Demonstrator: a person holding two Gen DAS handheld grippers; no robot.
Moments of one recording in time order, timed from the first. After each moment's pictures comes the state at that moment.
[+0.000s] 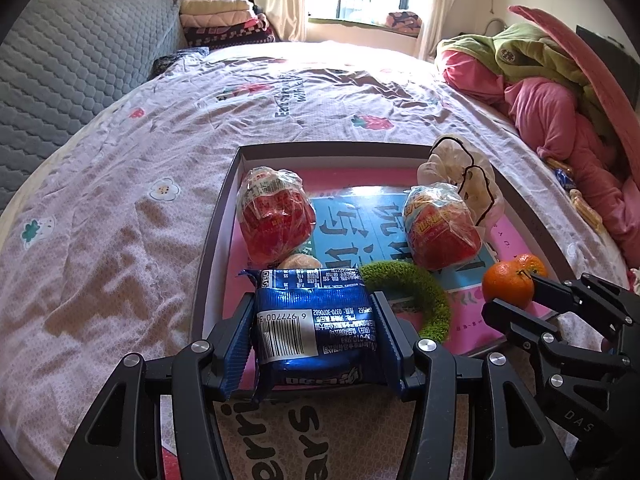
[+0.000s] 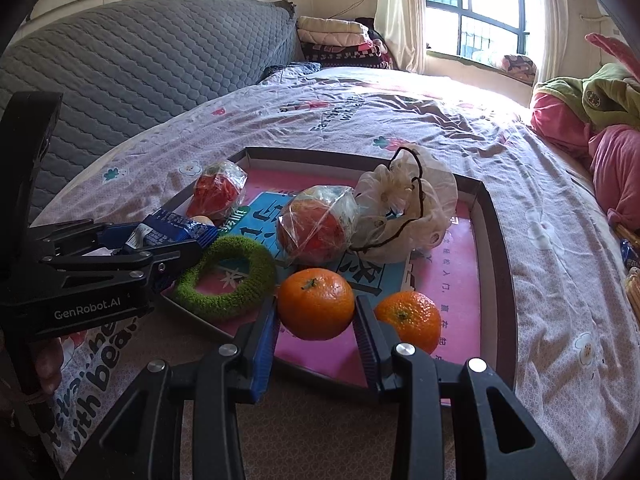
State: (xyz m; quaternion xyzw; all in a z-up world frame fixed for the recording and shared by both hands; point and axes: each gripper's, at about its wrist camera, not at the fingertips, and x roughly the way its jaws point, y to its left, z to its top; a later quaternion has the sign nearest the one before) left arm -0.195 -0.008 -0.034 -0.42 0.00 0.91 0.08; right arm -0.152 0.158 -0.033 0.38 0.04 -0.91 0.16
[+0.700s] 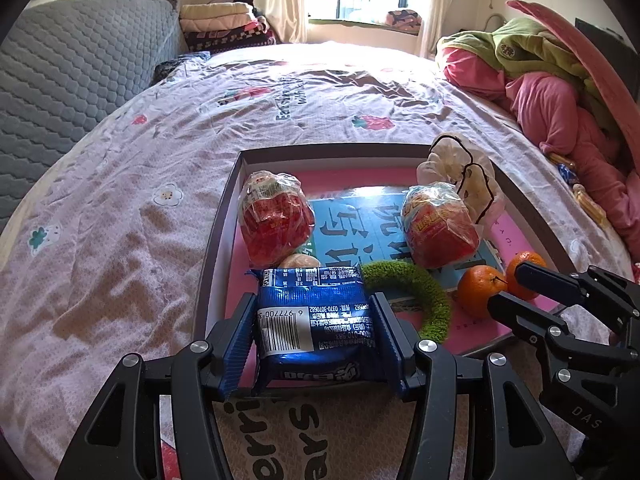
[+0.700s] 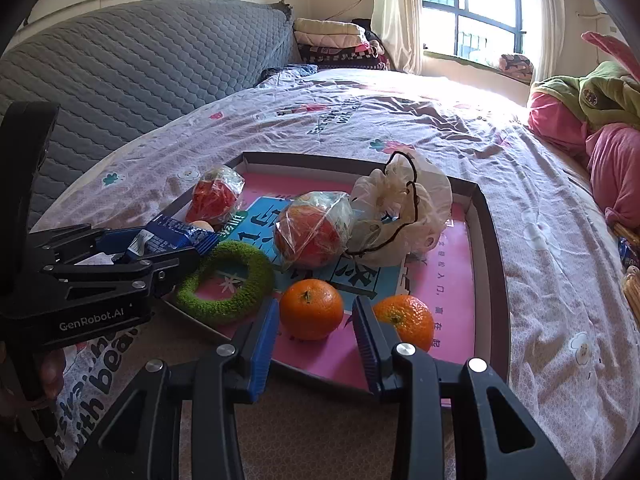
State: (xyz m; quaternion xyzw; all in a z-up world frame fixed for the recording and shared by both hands) left arm -0.190 -0.004 -0.030 -0.41 0.02 0.91 0.07; right arm -0.152 0.160 -0.030 0.38 0.04 -0.91 0.15
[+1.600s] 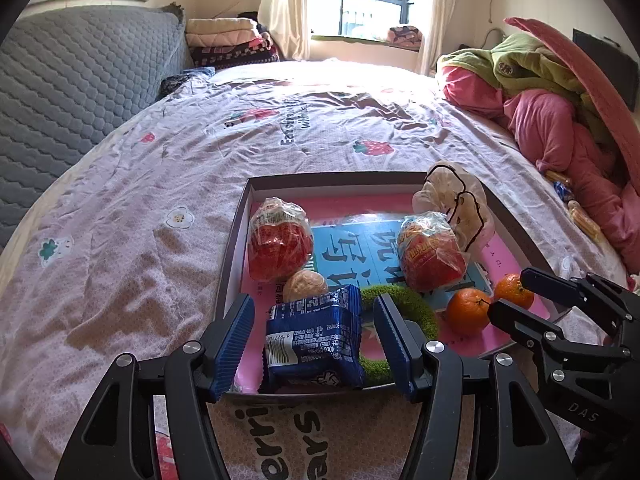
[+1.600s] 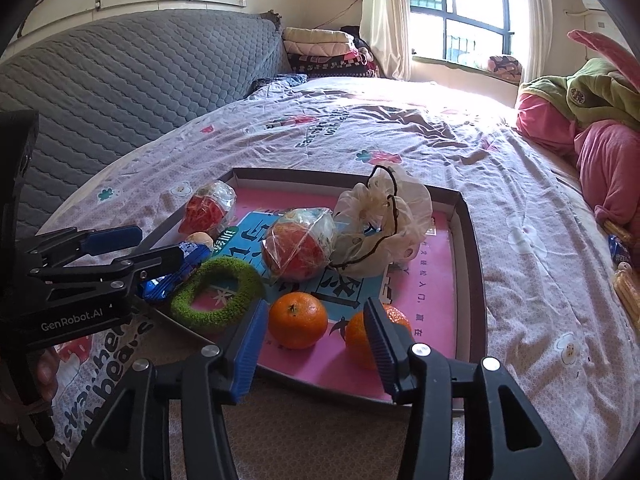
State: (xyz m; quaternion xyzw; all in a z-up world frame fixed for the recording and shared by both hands) left arm -0.184 -0.007 -0.007 -0.39 0.01 0.92 0.07; right arm -0.149 0.170 -0.017 0.37 0.02 -0.92 0.14
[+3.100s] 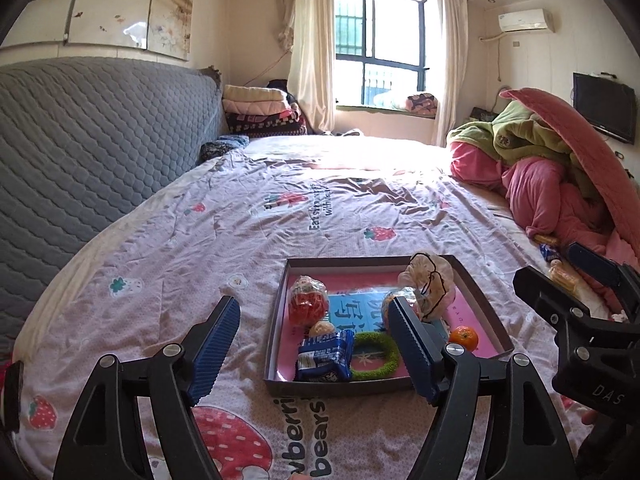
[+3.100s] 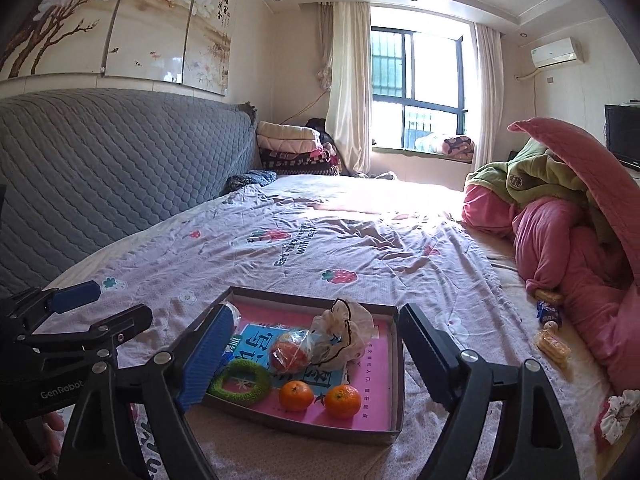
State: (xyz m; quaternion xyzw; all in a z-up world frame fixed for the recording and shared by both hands) left arm -0.085 -0.018 0.093 -0.26 0.00 0.96 0.02; right arm -0.072 0.167 0.096 0.21 0.02 -0.98 0.07
